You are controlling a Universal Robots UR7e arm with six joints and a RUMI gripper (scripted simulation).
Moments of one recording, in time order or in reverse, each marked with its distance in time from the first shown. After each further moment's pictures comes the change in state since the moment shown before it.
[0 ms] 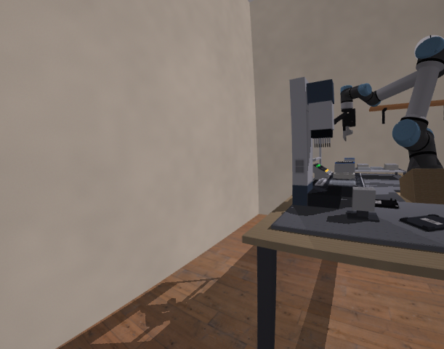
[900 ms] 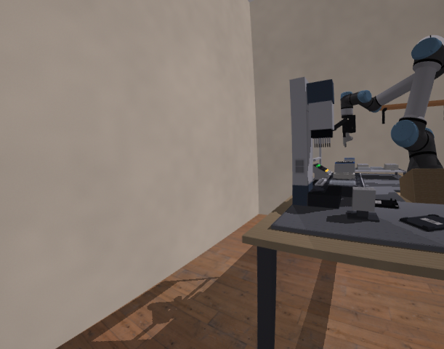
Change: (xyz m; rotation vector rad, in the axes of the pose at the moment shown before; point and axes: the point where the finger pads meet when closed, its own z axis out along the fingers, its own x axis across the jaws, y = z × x) arm 0.000 0.000 0.042 -0.002 -0.002 0.000
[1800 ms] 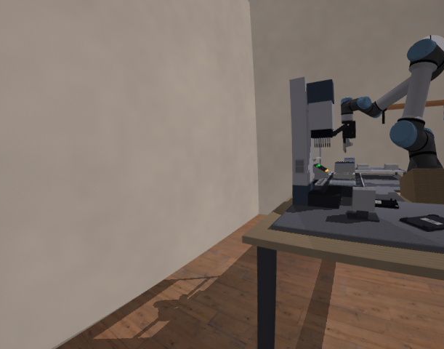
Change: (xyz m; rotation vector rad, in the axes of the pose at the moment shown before) arm 0.000 0.000 0.038 0.001 0.001 0.000
